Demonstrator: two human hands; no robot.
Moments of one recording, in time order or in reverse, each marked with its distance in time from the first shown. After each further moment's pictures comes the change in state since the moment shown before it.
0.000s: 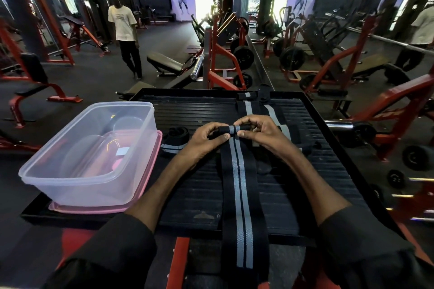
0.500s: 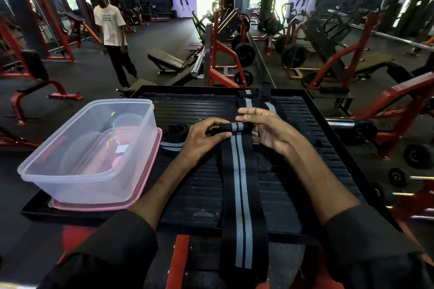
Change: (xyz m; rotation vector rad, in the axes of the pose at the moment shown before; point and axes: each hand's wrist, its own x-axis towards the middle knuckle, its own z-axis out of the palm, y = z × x) left_hand -0.003 0.001 0.001 0.155 0.120 0.214; right_hand 0.002 -0.022 -0.009 0.525 -0.038 0.430
